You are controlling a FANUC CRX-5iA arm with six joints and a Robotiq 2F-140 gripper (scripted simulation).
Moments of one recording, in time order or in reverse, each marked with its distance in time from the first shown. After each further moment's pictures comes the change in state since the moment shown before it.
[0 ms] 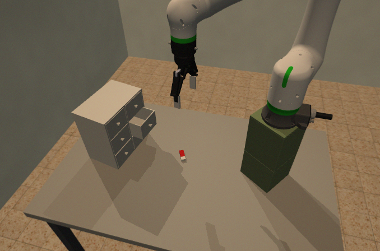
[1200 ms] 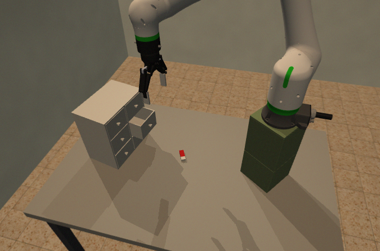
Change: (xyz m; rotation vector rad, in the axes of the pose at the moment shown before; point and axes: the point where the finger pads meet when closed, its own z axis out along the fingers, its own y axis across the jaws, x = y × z) arm -0.146 0.007 0.023 -0.008 0.027 -0.024
